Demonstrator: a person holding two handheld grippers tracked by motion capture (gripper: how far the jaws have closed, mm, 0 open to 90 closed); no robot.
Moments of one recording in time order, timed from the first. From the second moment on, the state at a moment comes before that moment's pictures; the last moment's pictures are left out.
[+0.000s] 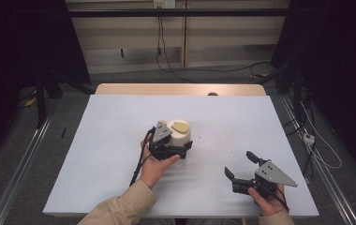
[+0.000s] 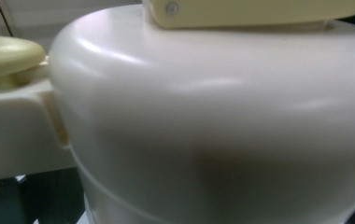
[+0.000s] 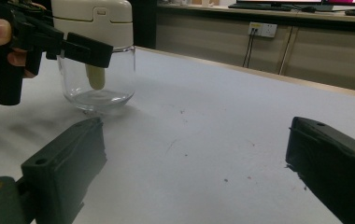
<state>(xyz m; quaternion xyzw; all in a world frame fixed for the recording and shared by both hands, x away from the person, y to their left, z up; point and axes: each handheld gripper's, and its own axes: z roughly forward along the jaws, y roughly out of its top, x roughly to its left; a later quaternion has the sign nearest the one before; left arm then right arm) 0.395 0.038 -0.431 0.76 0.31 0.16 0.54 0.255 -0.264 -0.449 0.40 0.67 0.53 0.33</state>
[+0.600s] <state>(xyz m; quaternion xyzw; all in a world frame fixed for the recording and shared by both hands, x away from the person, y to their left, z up) 0.408 0.027 -0.427 0.76 0.31 0.17 0.54 0.254 -0.264 -0.449 0.40 0.67 0.53 0.33</state>
